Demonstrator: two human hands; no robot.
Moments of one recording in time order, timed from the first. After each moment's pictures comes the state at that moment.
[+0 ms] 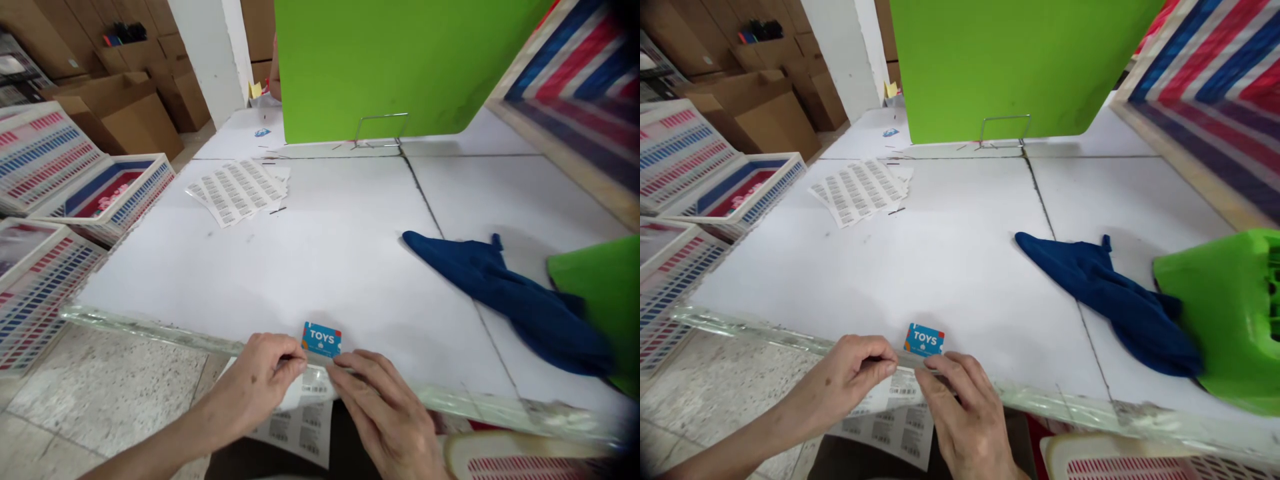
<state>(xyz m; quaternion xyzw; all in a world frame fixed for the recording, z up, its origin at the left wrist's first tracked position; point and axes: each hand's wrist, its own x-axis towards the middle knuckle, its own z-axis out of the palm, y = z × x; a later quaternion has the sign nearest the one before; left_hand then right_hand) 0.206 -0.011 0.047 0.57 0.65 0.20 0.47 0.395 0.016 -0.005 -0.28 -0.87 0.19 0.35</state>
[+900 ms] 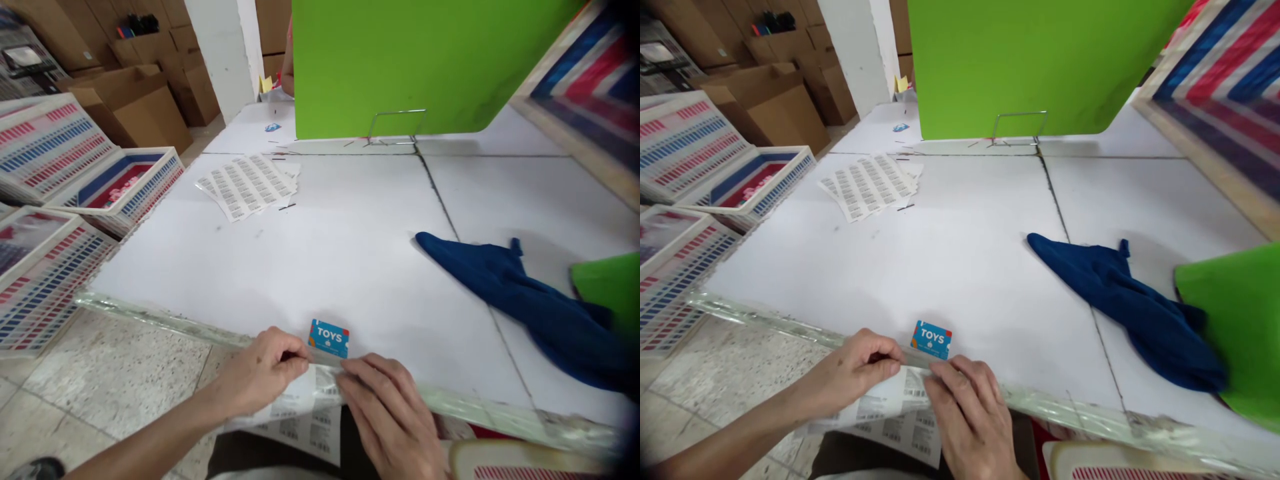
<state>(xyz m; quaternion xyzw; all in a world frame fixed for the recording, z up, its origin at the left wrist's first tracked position) 0.199 -0.013 0.041 0.53 0.67 0.15 0.50 0.397 0.013 -0.006 -0.26 -0.90 0.09 0.34</state>
